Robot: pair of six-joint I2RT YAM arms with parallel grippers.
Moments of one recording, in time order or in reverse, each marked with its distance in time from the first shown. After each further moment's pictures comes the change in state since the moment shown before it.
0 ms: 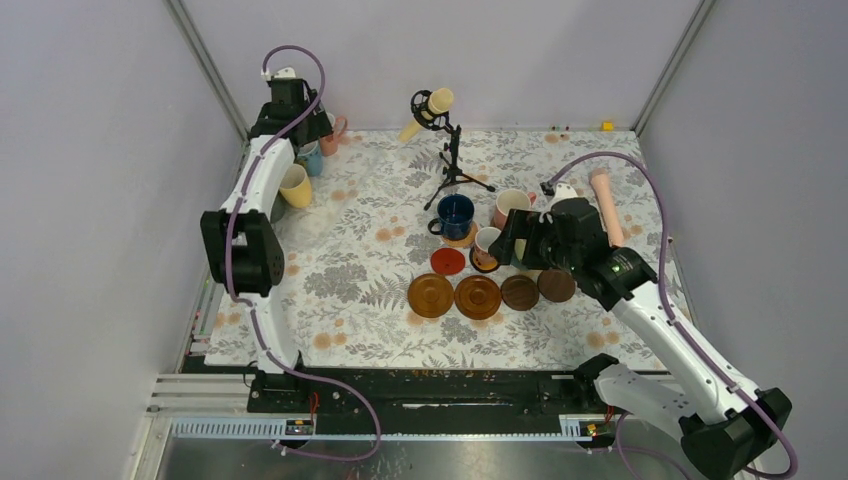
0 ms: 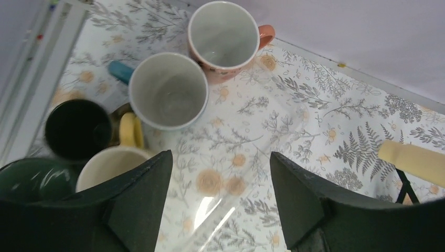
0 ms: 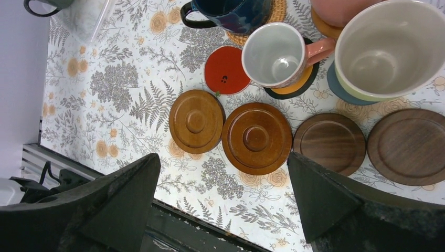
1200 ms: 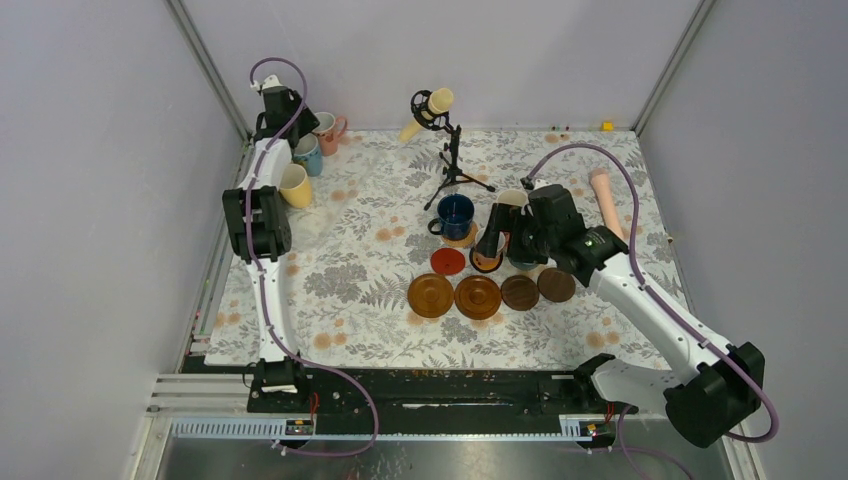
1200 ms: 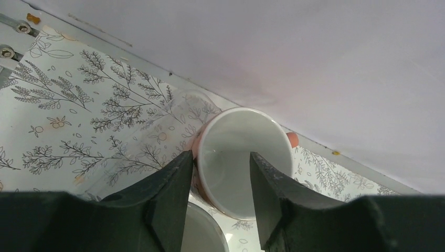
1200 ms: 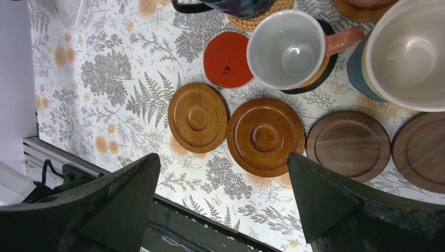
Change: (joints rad) left arm 0.139 0.526 0.359 0.319 0.217 -0.131; right arm 0.000 0.185 0.034 0.026 -0.061 0.032
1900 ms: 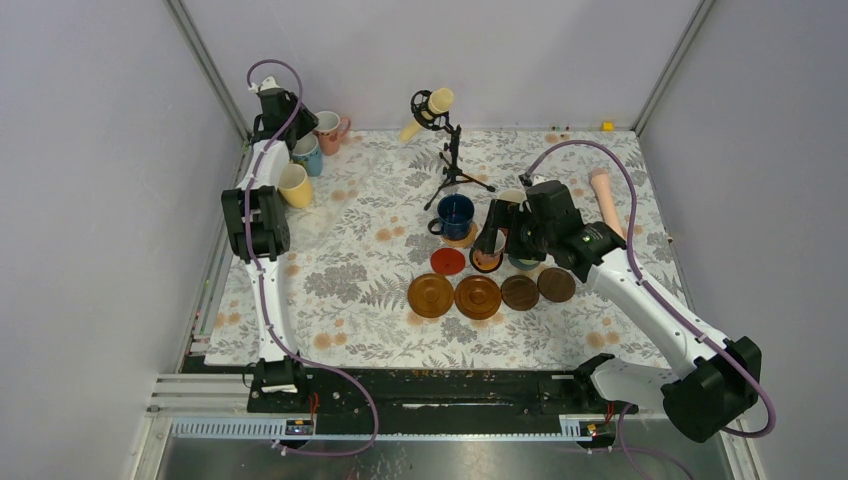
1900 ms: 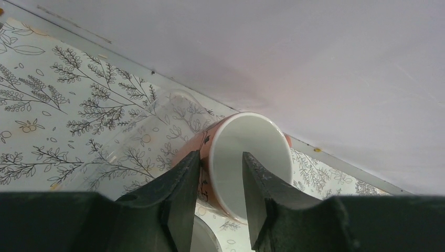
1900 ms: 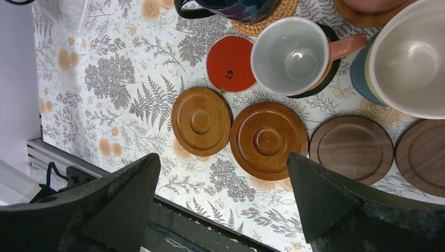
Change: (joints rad) left arm 0.016 0.020 0.000 0.043 0.086 -0.065; right arm 0.000 0.036 0.039 -0.002 -0.002 0.007
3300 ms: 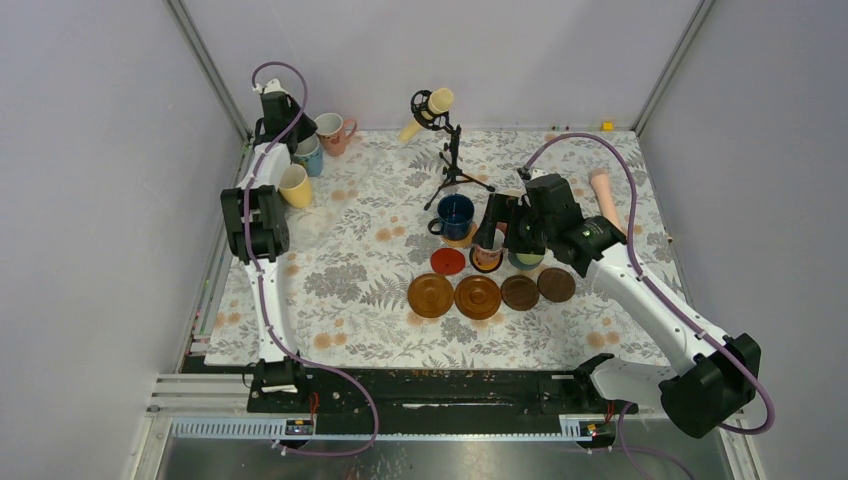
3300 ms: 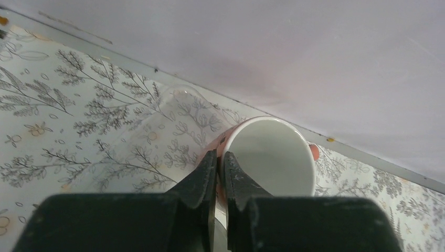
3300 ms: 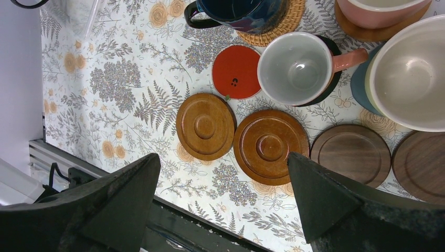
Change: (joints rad) left arm -0.003 -0.019 -0.063 0.046 0.007 0.090; right arm 0.000 0.023 0.051 -0.013 0.000 -0.018
